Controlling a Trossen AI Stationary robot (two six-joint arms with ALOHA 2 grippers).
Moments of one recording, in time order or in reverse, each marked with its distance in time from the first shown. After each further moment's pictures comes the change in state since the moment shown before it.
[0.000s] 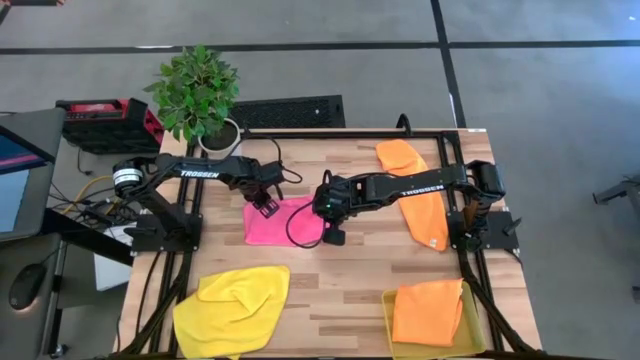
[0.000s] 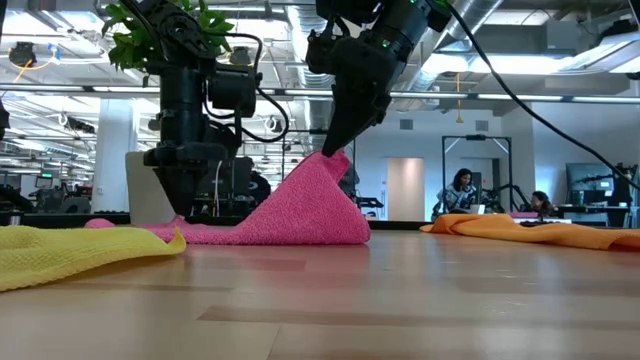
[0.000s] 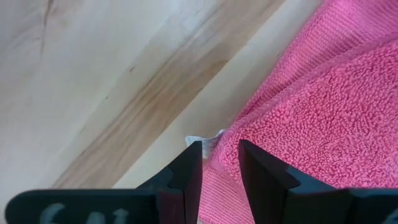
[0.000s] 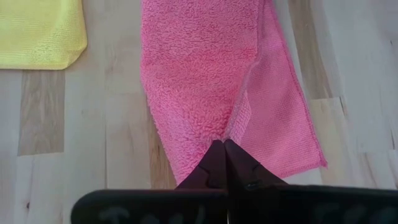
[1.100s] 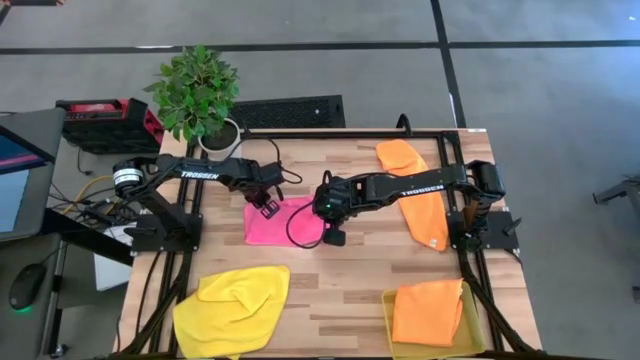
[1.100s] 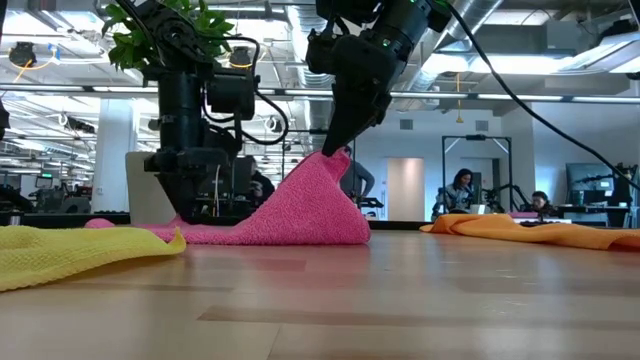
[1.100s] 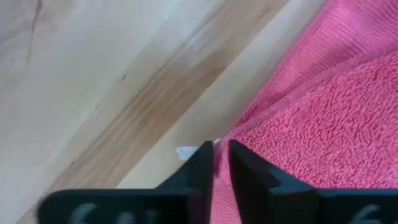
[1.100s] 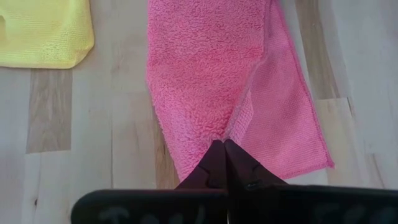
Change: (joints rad) left arm 0.002 0.001 -0.035 0.068 0.004 0.003; right arm 0.000 0.000 0.000 -0.001 -0.021 0.000
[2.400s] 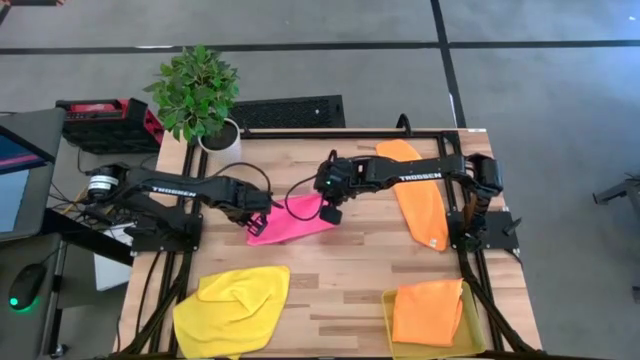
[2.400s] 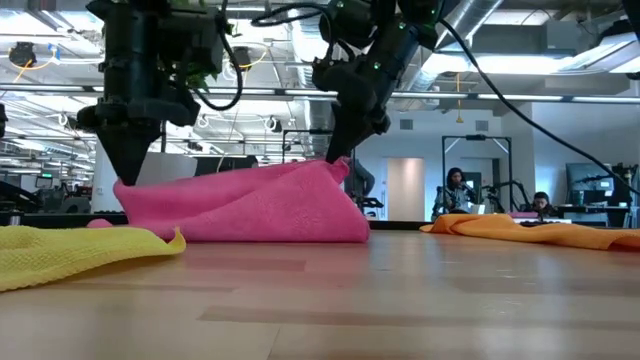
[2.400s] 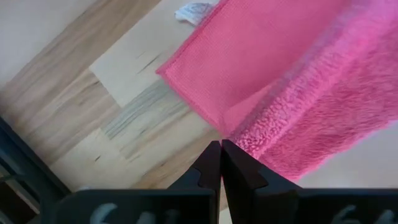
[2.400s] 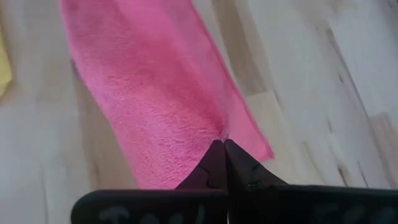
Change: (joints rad) left arm -0.293 -0.199 0.000 -0.328 -0.047 -0.495; right arm -0.139 0.000 0.000 0.013 0.033 0.025
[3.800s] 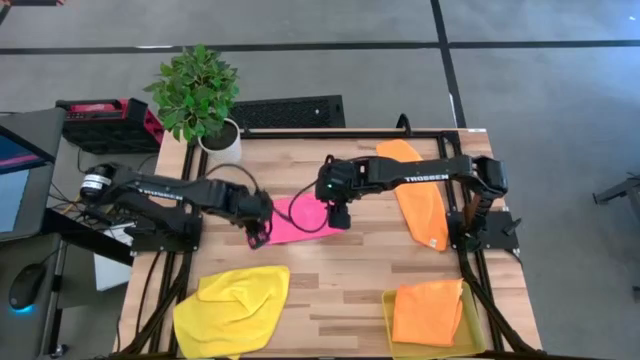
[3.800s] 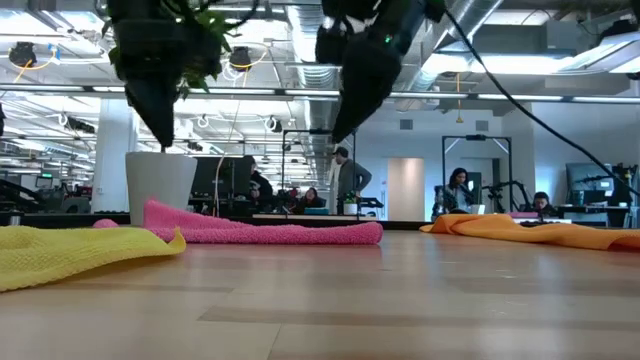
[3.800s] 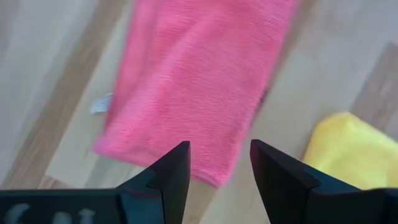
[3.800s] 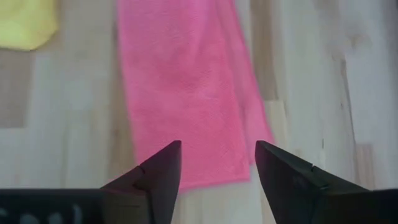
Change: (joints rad) left arm -0.147 -0.069 0.106 0.106 0.007 0.338; right arm 0.059 -0.038 0.078 -0.152 -0.015 -0.210
